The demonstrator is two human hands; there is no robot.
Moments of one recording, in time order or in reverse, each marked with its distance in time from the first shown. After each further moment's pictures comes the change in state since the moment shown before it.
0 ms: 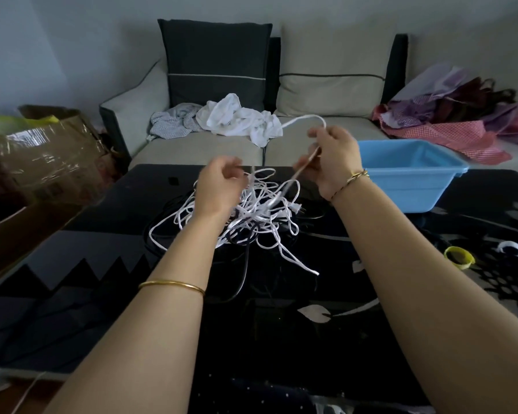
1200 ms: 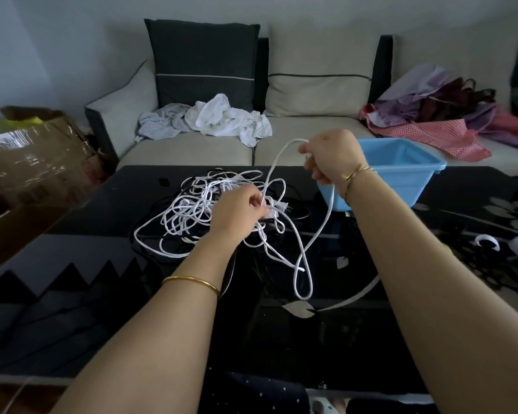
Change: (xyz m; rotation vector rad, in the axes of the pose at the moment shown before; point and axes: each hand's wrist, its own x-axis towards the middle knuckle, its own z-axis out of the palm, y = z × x) left_hand -0.016 -0.021 0.043 0.474 -0.225 0.212; right_hand -0.006 -0.025 -0.030 -0.836 -0.058 -0.029
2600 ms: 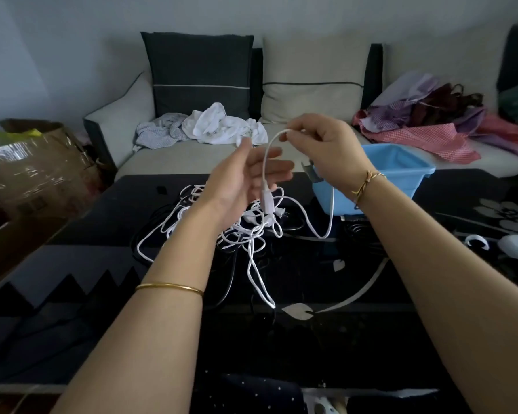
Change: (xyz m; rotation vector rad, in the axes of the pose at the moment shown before) left_hand -0.004 0.059 -0.061 -1.144 -0.263 -0.158; right_hand -0.026 -0.014 -0.013 0.050 0.061 -0.557
